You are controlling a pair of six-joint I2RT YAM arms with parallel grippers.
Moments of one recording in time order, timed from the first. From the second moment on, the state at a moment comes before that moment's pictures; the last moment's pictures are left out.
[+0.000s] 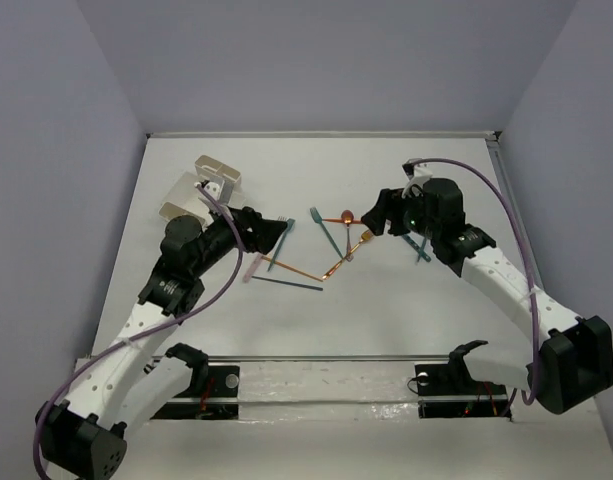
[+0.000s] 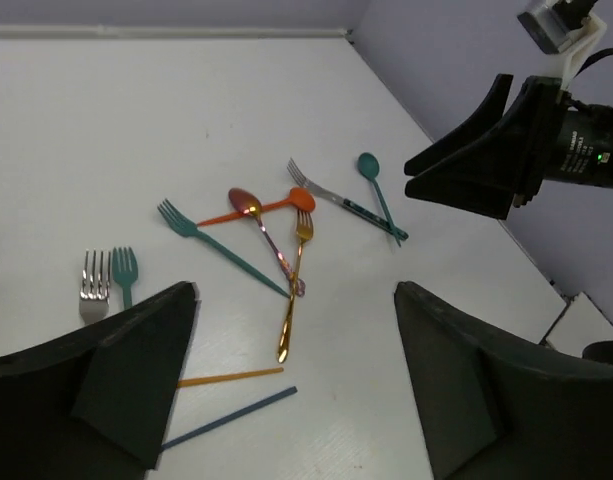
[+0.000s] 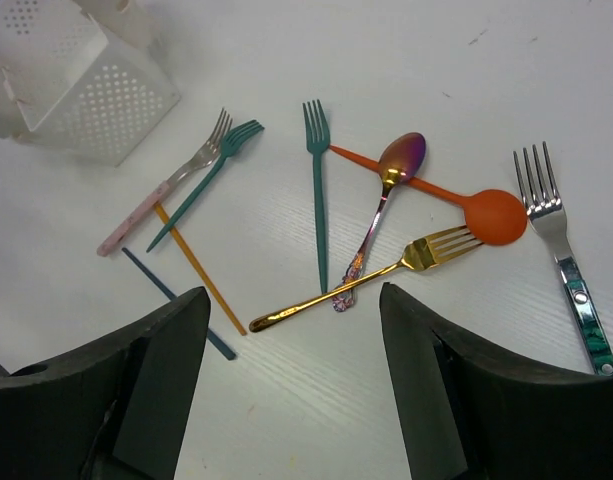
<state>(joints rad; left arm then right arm) -0.41 0.77 0.68 0.04 0.31 -0.40 0.39 1.19 0.91 -0.14 -0.24 0.32</state>
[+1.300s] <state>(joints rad) -0.64 1.73 0.98 -0.09 -0.37 -0.37 0.39 1.13 0.77 -0.01 -0.15 0.36</state>
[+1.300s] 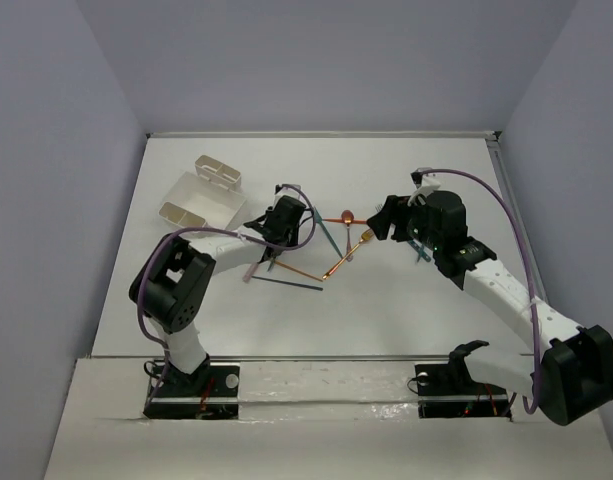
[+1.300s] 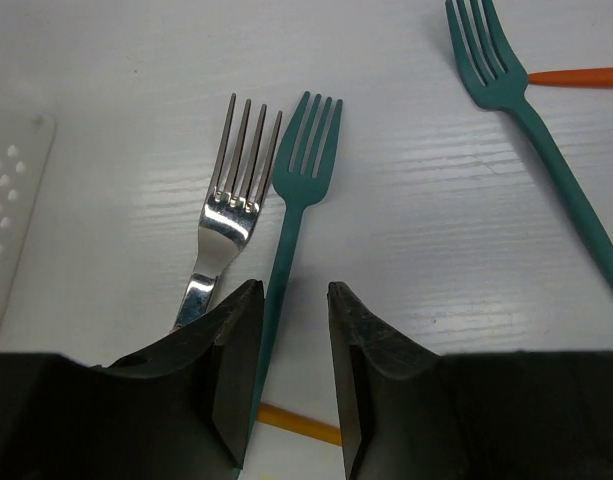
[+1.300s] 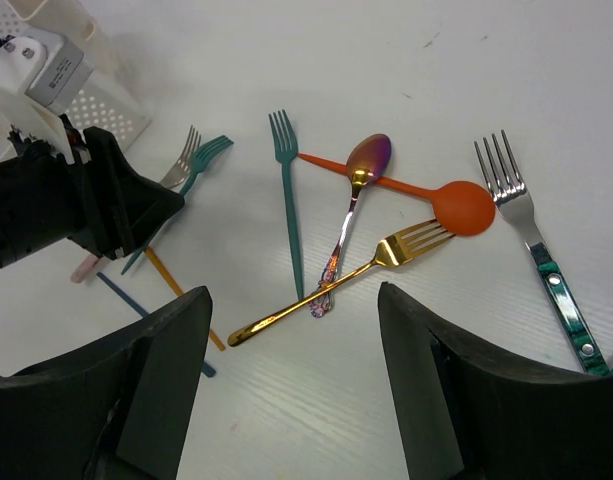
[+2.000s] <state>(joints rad) -0.63 1.82 1.02 -0.05 -0.38 -0.35 0.39 1.13 0.77 -0.01 -0.15 0.37</state>
